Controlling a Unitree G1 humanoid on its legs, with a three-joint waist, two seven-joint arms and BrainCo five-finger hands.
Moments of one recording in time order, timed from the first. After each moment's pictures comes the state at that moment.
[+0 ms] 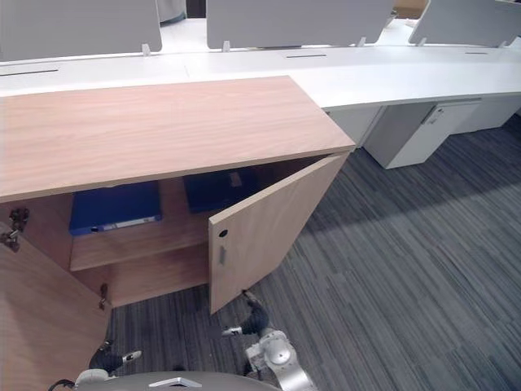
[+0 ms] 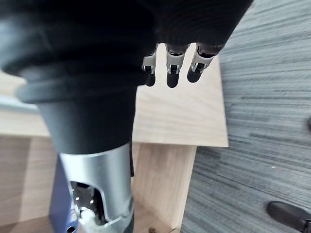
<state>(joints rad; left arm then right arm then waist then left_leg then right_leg) 0.18 0.11 0.13 0.93 0.16 -0.02 0.17 0.14 -0.11 0.24 0.64 -0.13 -0.10 -0.03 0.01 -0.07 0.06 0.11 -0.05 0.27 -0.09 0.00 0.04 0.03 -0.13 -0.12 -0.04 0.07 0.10</state>
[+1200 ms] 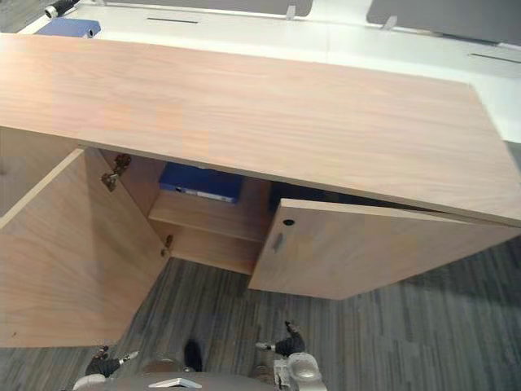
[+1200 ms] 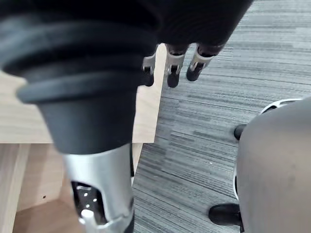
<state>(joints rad) 0.19 0.08 0.19 0.93 0.04 -0.02 0.17 0.09 -0.06 -0.09 0.86 -0.10 -0.04 -0.10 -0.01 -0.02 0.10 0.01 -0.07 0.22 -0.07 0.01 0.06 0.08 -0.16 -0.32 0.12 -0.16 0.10</state>
